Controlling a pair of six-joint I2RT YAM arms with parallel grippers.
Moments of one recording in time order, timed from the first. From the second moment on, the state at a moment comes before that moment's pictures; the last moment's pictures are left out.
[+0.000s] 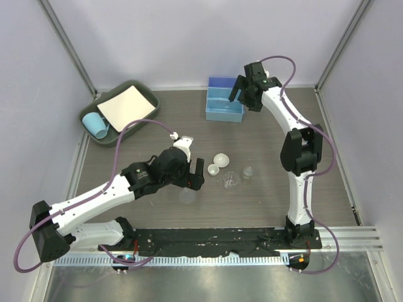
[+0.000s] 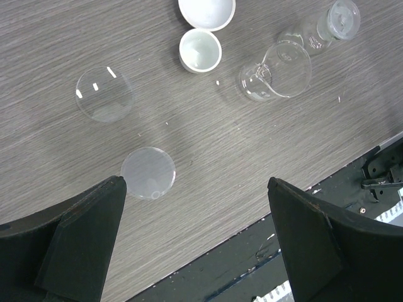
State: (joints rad) left arm -0.96 1.11 0.94 -0.58 -0.19 -0.55; right arm 0.28 2.12 2.03 -0.78 0.12 0.60
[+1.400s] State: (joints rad) left arm -0.92 1.13 0.95 -0.58 -0.19 -0.54; right arm 0.34 2.50 2.30 -0.50 -0.13 0.93
